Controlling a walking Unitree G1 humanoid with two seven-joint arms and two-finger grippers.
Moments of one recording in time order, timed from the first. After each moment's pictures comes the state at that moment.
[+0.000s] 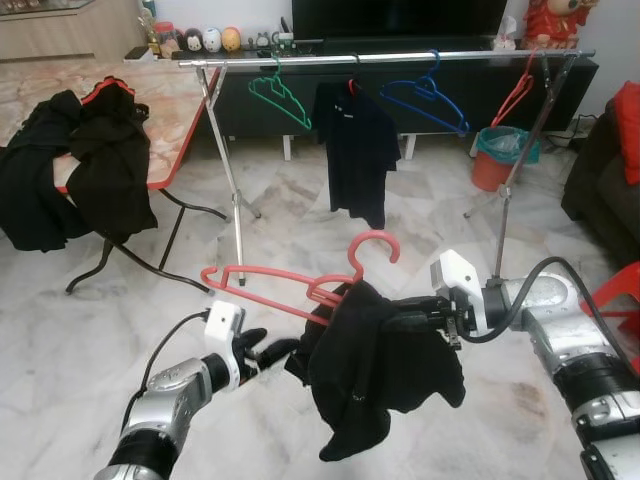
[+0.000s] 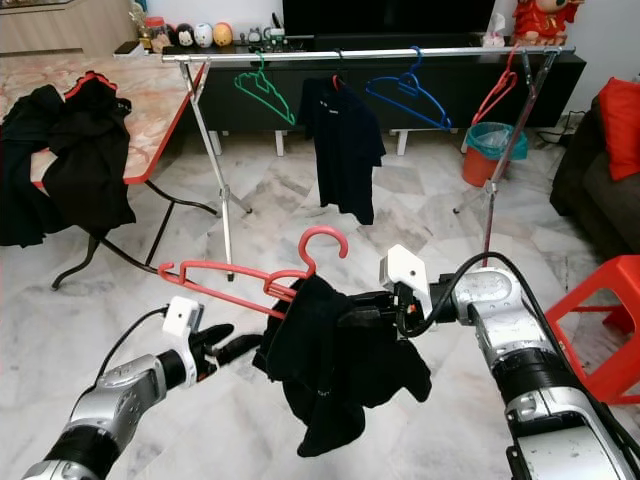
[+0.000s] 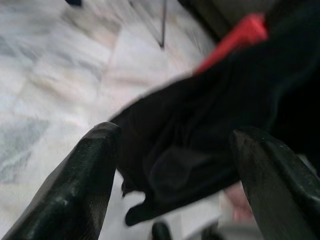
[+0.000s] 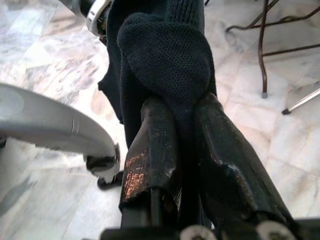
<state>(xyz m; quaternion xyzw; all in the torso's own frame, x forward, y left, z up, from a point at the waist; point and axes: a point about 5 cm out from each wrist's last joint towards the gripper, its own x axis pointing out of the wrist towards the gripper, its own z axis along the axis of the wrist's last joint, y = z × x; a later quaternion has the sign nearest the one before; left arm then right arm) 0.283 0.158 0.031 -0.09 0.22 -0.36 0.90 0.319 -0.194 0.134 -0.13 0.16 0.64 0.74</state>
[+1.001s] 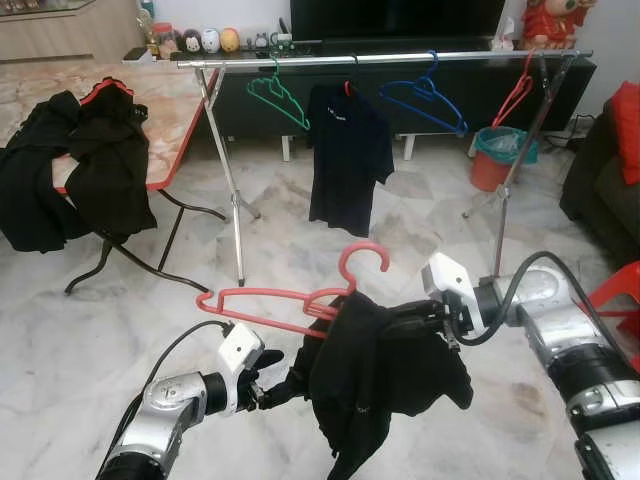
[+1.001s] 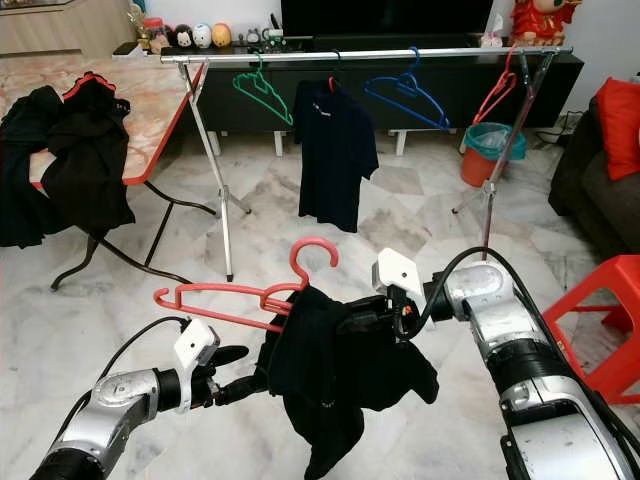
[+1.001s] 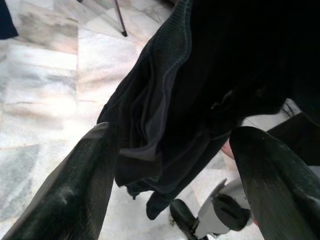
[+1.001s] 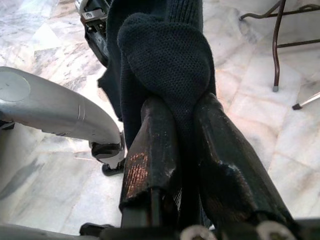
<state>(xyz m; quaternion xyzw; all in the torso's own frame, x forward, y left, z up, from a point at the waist) 0.271 0.148 0.037 0.02 0.18 -0.46 0.87 0.325 -0.183 0.136 -0.15 0.17 0.66 0.72</state>
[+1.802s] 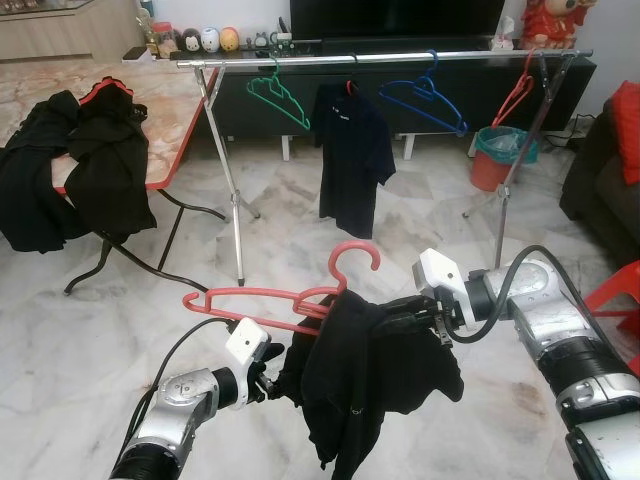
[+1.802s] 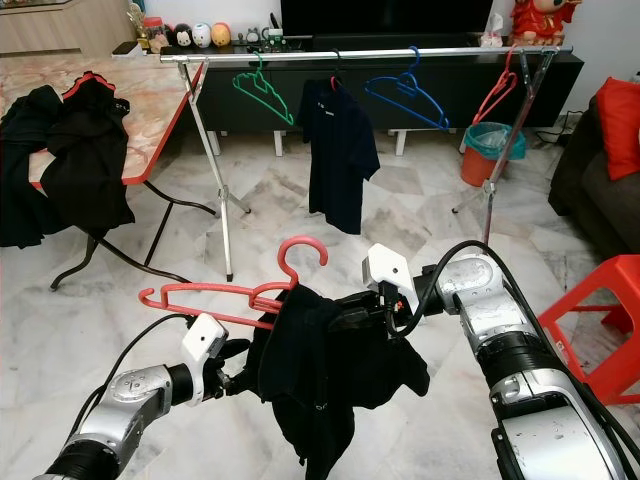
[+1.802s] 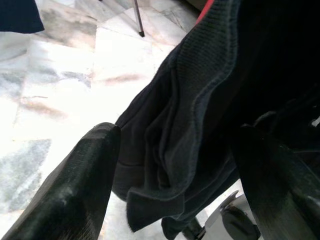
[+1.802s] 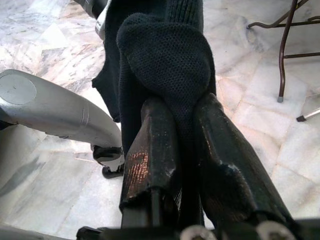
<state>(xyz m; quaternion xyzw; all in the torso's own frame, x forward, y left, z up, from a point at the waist) 0.279 0.137 0.030 0.01 0.19 -0.42 0.89 0.327 -0.175 0.140 -0.15 0.16 0.67 0.71</state>
